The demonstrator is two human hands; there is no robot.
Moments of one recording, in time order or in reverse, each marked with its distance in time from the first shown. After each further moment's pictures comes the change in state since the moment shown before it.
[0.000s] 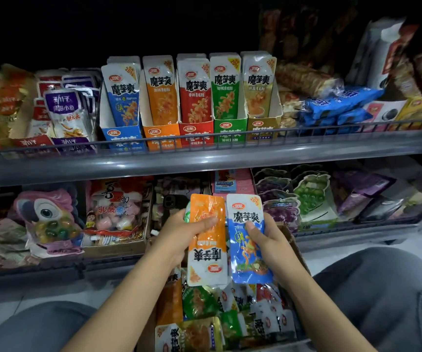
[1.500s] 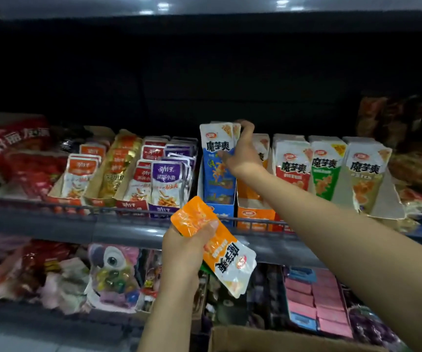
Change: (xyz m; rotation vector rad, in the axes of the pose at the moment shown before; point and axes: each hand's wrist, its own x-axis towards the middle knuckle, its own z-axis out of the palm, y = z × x) left_hand 0.016 0.113 -0.113 -0.282 0.470 0.325; right_hand 0.205 -0.235 0.227 -0.566 0.008 -0.541
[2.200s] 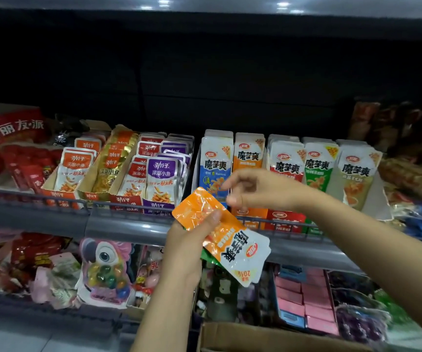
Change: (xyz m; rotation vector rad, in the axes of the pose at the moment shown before) left_hand -0.007 0.003 0.016 -0.155 -0.118 -0.022; right_hand -0.066 0.008 -0.074 -0.158 -0.699 -0.179
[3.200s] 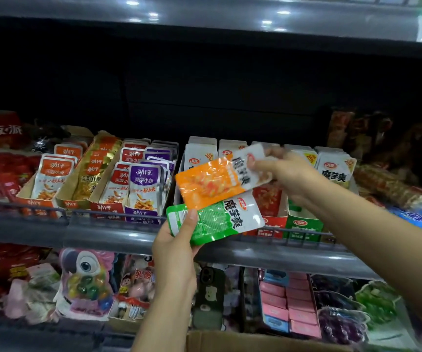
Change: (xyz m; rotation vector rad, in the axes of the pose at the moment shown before) left_hand -0.002 -0.008 0.018 -0.205 0.141 0.077; right_hand -0.013 0.015 -0.038 0.588 0.536 0.245
